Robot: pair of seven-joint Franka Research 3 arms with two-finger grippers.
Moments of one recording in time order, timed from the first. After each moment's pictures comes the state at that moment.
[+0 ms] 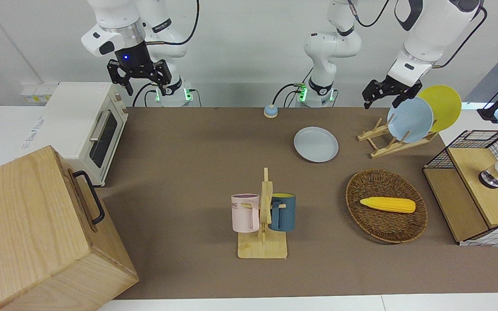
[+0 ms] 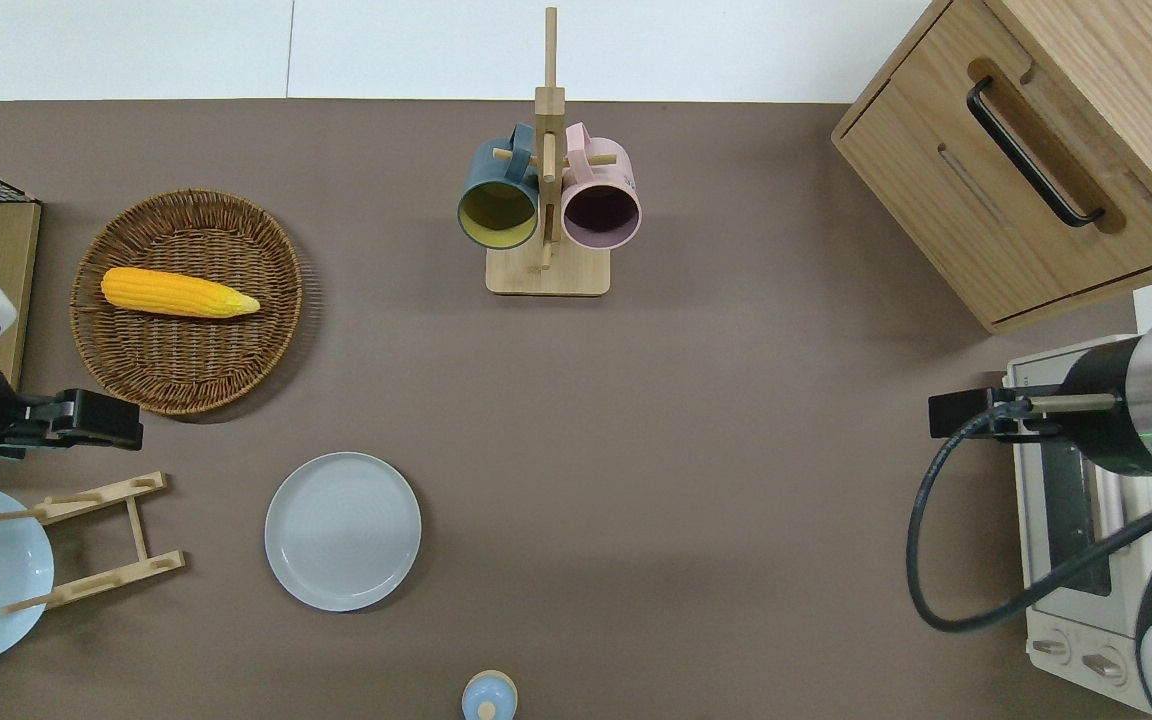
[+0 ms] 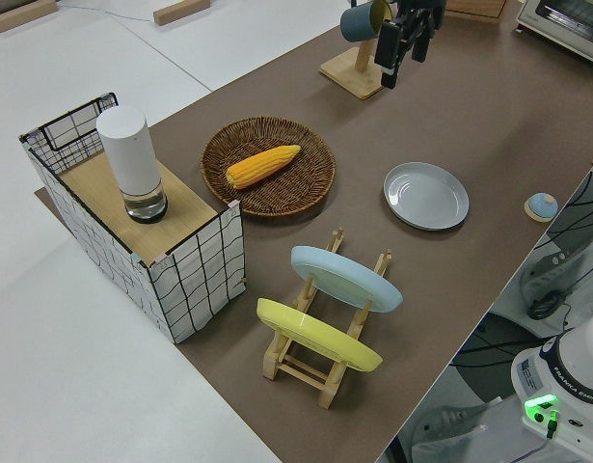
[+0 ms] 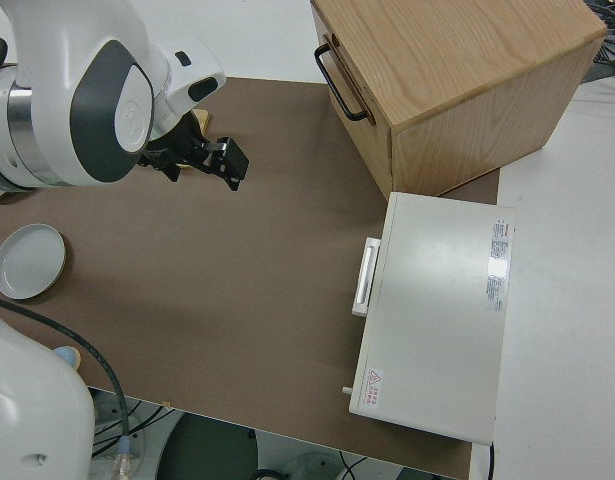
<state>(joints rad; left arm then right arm) -0.03 -0.08 0.02 -1.71 -0.02 1.52 -0.04 -0.25 -0.12 0.37 -1.63 0.05 1.51 0.17</state>
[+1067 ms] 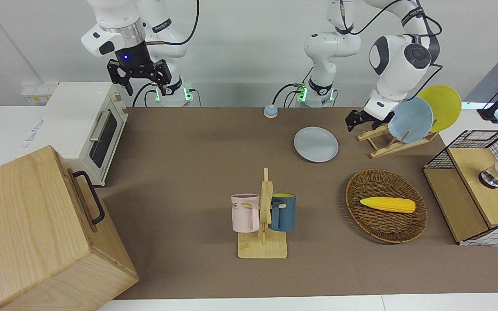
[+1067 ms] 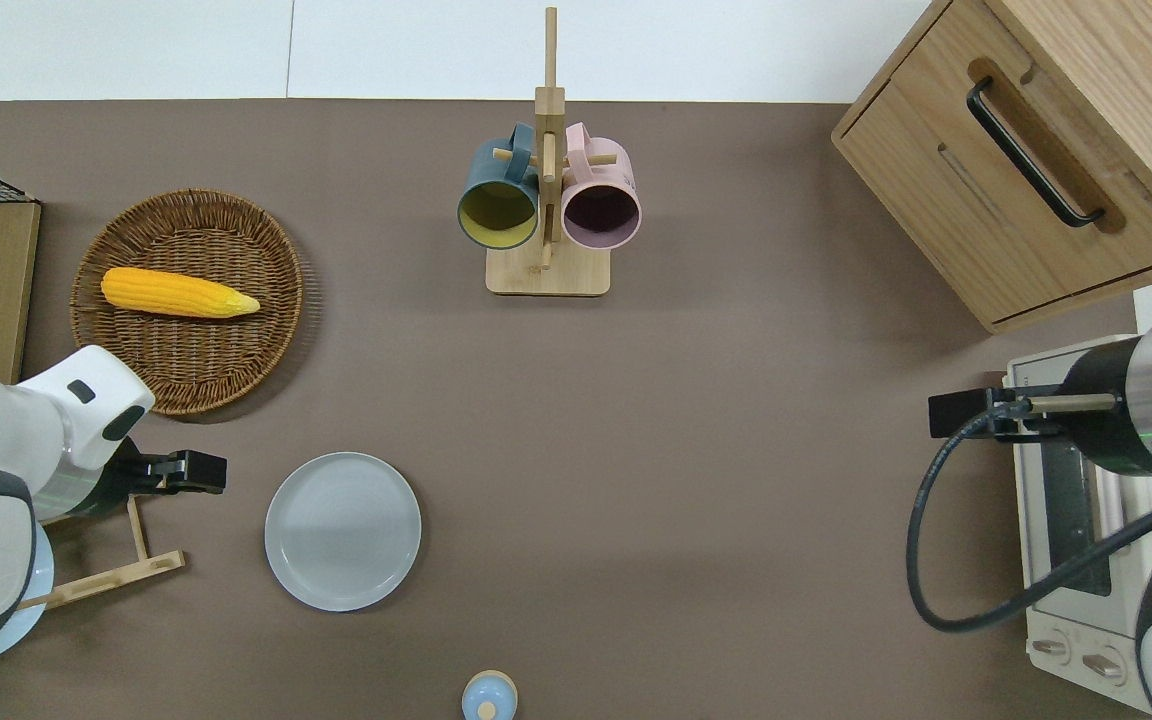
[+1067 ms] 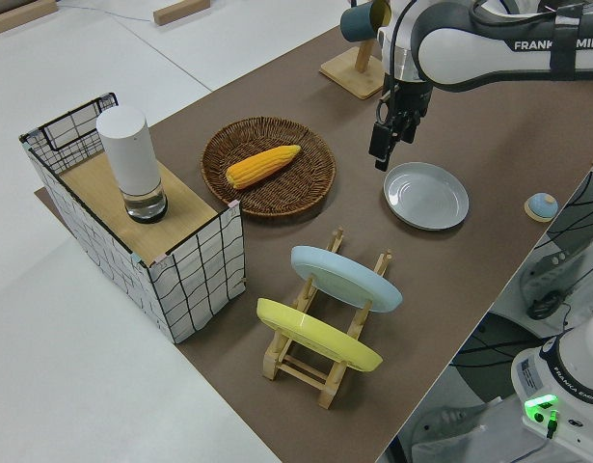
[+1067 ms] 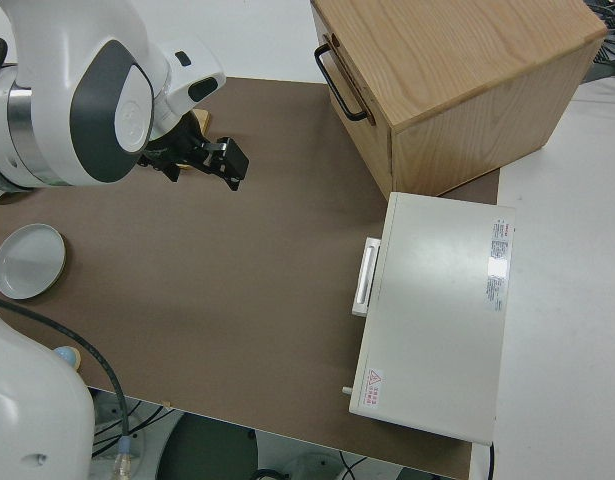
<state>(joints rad) 0.04 -0.16 -0.05 -2.17 -0.02 1.87 -0.04 -0.25 -0.12 0.37 -1.63 0.05 1.51 0.17</state>
